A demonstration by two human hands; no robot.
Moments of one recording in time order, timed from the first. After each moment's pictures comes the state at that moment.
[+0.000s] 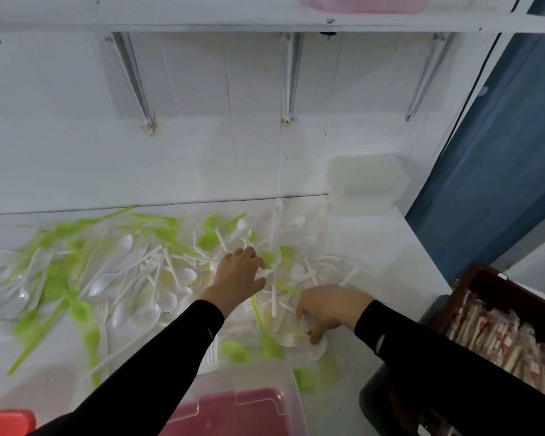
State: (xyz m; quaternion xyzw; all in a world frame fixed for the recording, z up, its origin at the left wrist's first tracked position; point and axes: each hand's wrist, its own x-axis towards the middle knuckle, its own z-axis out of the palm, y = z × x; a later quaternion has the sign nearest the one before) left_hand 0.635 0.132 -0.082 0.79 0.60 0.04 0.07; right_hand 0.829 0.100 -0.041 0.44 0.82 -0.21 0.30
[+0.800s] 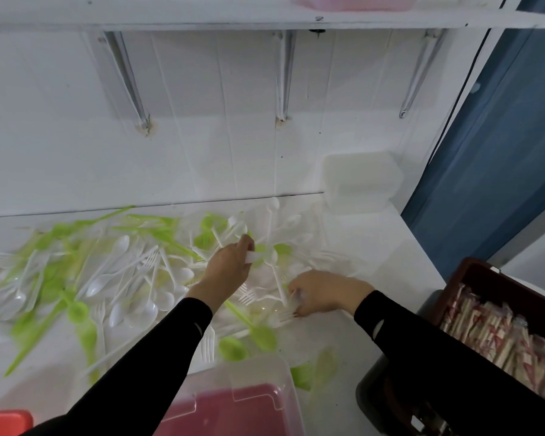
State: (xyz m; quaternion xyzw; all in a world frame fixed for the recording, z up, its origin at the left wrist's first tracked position) left_hand 0.626 0.135 -0.074 0.76 0.62 0.18 0.12; right_hand 0.836 0.108 -0.034 0.49 0.81 -0.27 0.15
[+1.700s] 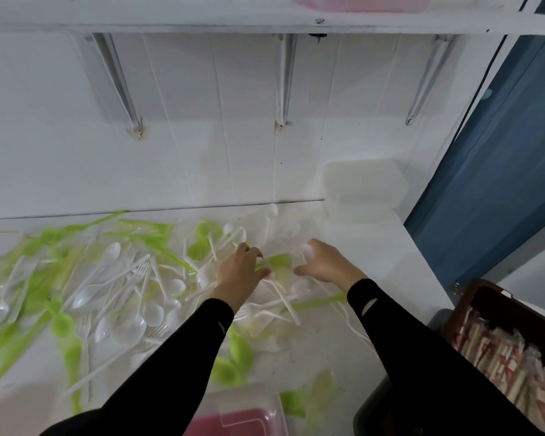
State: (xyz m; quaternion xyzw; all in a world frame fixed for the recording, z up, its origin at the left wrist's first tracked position) left_hand 0.659 0.167 -0.088 0.70 0.69 0.11 0.17; right_hand 0.851 0.172 -0.032 0.66 0.67 -0.34 -0.07
